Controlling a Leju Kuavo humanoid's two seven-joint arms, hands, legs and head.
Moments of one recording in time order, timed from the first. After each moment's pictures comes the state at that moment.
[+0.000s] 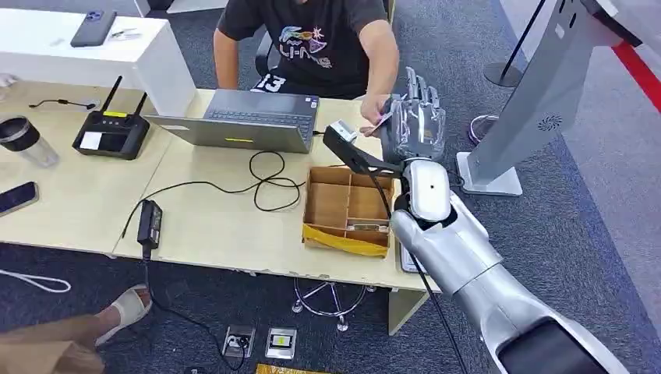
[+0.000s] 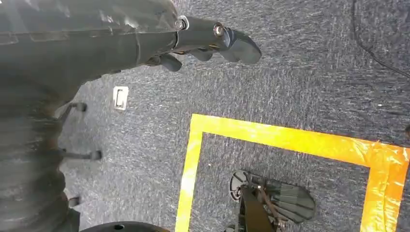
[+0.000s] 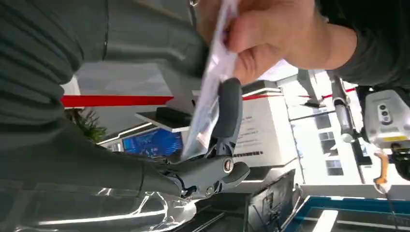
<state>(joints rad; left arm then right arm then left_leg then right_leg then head) -0.11 0.07 -0.89 -0.20 1.01 0.60 -0.08 -0.93 0.11 0.73 -0.76 1.25 -0.40 0.41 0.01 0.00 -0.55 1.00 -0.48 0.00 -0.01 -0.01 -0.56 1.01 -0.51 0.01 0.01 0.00</state>
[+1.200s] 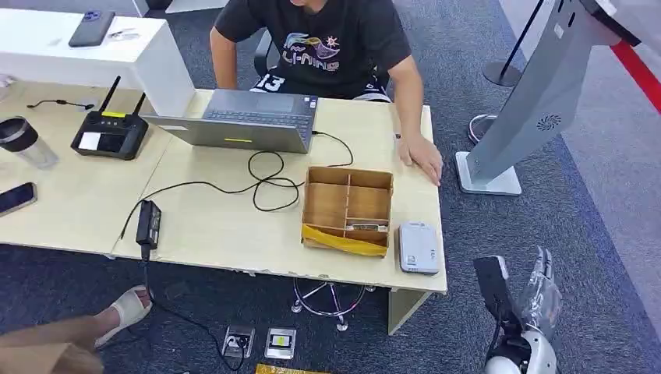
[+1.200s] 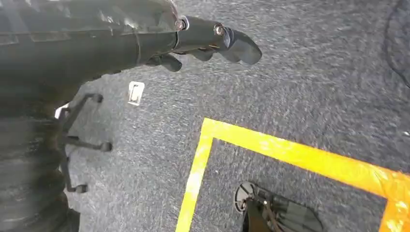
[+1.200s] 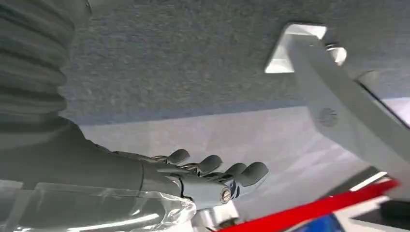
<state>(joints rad) -0.10 0.07 -0.89 -0.20 1.09 0.68 -0.05 -0.08 -0.20 0.20 -1.17 0.85 -0.70 0.22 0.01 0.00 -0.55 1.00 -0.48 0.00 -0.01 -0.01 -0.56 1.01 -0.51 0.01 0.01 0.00</state>
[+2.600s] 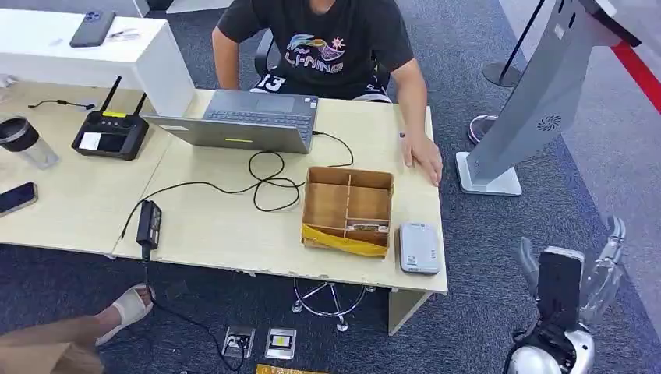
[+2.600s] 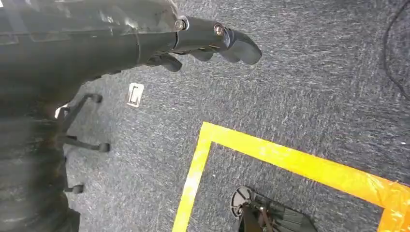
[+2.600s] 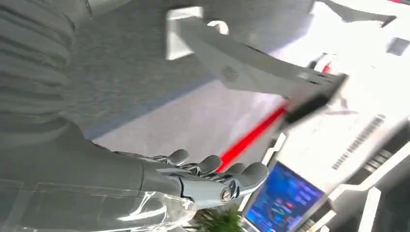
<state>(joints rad) -0.11 0.07 -0.87 -0.19 1.06 0.66 -0.06 -0.03 -0.07 -0.01 -1.57 0.75 -0.70 -0.08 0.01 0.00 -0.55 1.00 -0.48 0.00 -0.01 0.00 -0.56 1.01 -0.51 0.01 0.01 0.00</state>
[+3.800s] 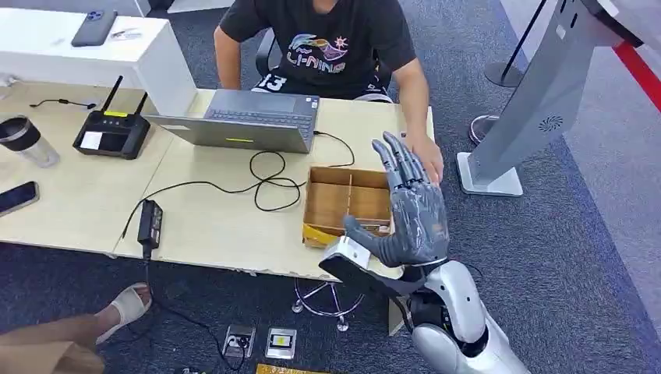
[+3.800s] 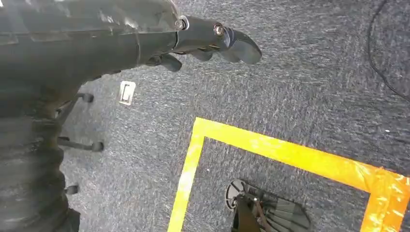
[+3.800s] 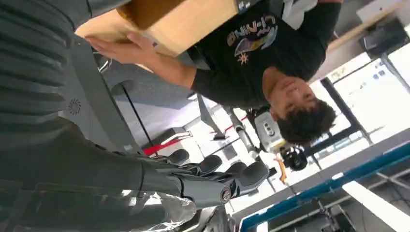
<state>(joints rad) -0.12 0.07 -0.87 -0.19 1.07 0.64 -0.07 -0.35 -0.09 0.64 -1.65 1.11 -0.40 0.14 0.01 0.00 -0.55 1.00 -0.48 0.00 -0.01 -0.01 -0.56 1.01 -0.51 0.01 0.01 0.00</state>
